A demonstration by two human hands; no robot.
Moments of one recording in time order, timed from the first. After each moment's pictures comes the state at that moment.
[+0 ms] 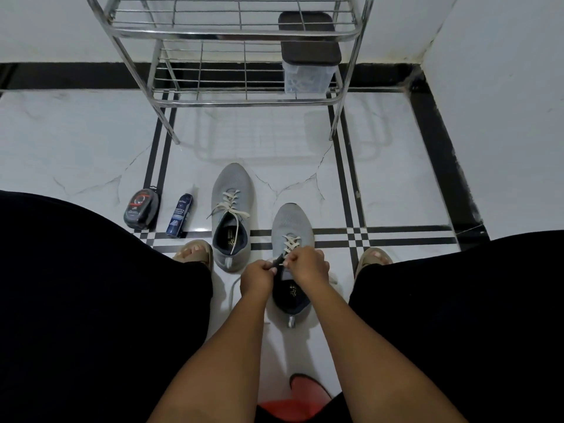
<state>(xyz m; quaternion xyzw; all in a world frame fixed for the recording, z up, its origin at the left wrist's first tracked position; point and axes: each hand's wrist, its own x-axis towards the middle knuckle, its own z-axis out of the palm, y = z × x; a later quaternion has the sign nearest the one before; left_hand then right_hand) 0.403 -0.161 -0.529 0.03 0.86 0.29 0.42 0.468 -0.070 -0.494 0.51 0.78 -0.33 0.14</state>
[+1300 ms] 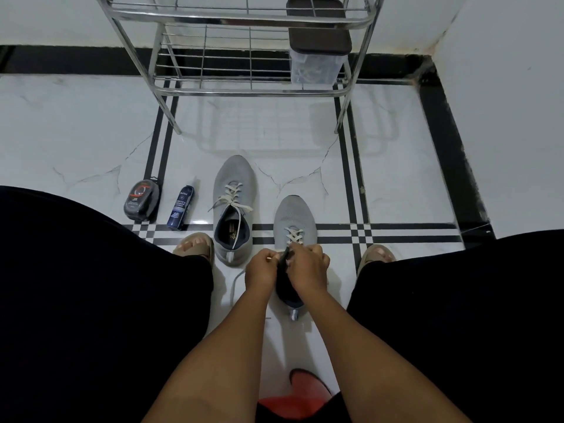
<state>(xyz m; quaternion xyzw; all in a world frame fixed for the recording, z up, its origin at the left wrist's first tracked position) 0.405 -0.155 -0.538 0.05 0.85 0.33 0.40 0.476 -0.089 -0.486 0.50 0.80 -0.31 0.10</state>
